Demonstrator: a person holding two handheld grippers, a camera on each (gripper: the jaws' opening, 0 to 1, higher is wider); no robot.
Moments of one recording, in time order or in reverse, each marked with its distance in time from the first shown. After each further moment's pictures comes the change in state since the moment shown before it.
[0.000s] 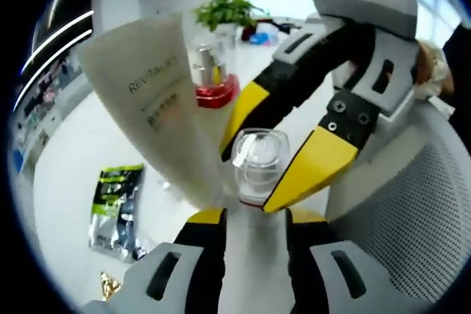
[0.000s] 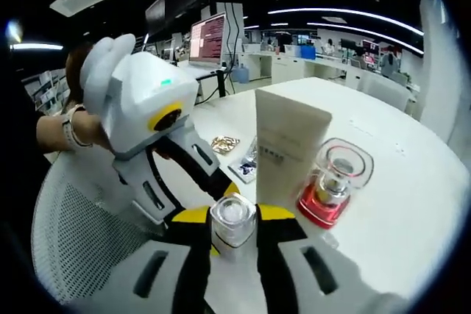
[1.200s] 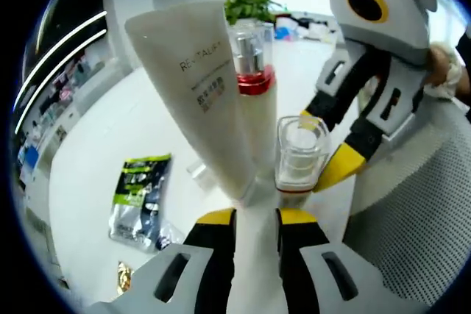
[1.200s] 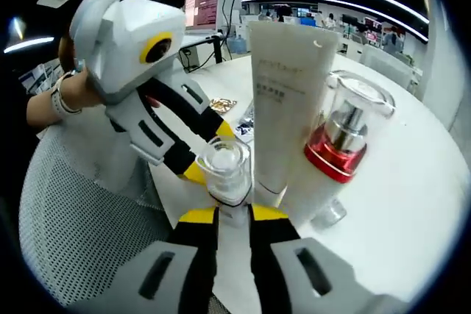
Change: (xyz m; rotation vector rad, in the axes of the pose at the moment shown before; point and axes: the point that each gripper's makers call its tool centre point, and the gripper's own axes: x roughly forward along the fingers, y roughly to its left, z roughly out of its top) left arm -0.008 0.031 -0.009 -0.014 0.017 0.144; right arm 0.007 -0.001 -0.050 0.022 0.184 -0.008
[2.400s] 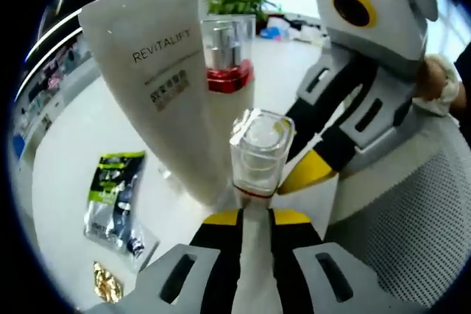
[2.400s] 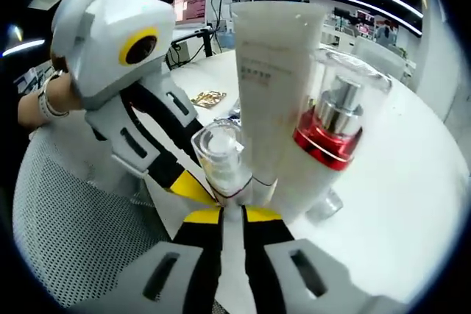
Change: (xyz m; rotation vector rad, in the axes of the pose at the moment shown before) left arm 0.012 -0.027 0.002 -0.044 0.017 -0.113; right arm 0.004 -0.009 -0.007 0.018 0.034 -0.043
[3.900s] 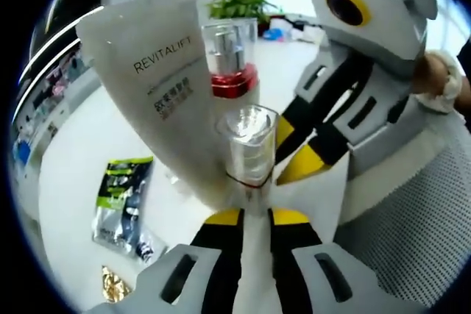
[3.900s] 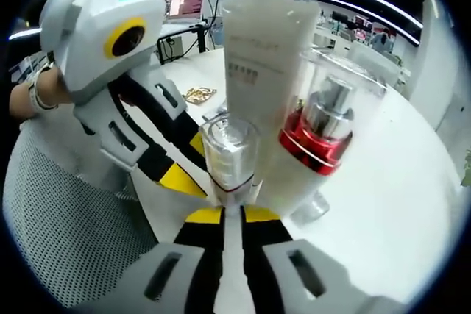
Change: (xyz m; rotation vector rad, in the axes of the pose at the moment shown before) left arm -0.002 0.007 0.003 0.028 -0.011 0.046; right arm 0.000 -0.013 -0.002 -0.043 0.018 -0.059
